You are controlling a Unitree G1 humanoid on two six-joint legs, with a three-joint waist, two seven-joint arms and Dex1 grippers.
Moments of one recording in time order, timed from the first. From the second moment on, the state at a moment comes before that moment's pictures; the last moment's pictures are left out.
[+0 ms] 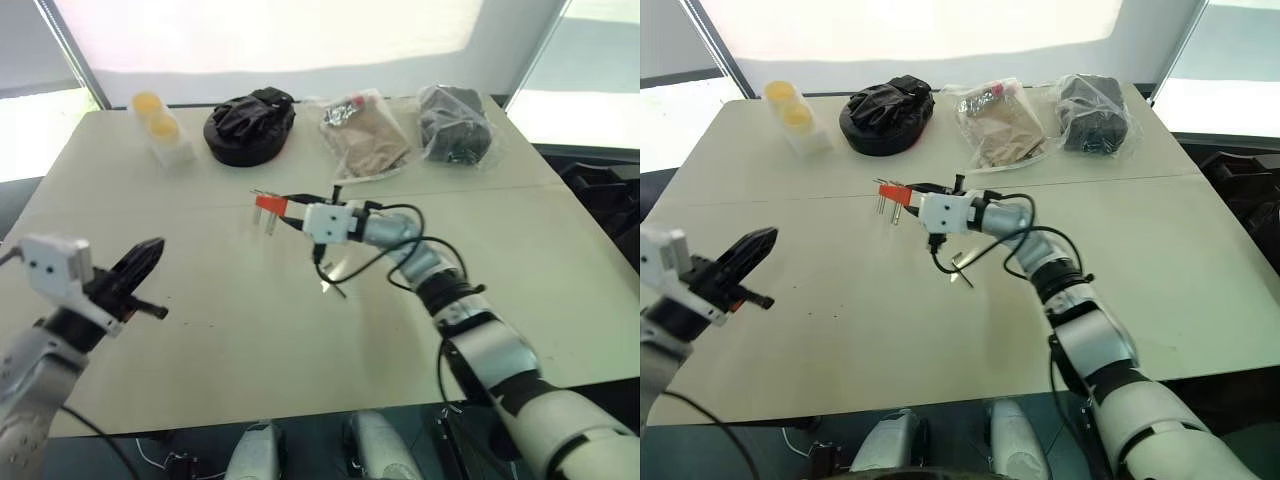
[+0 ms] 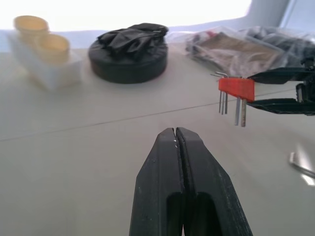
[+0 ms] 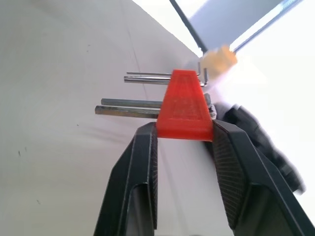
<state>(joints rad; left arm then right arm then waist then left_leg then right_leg) 0.12 0.64 0.58 -0.66 -0.92 0.64 -0.36 -0.95 -0.28 0.31 0.75 -0.38 -0.75 0.57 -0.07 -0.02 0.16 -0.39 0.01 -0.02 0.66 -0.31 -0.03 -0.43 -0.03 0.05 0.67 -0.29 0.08</state>
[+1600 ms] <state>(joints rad) -0.27 0.84 0.36 -0.33 -1.05 0.84 -0.77 -0.95 -0.48 0.34 0.48 -0.23 -0.89 0.70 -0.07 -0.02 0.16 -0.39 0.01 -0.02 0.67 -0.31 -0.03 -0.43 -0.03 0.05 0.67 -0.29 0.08</state>
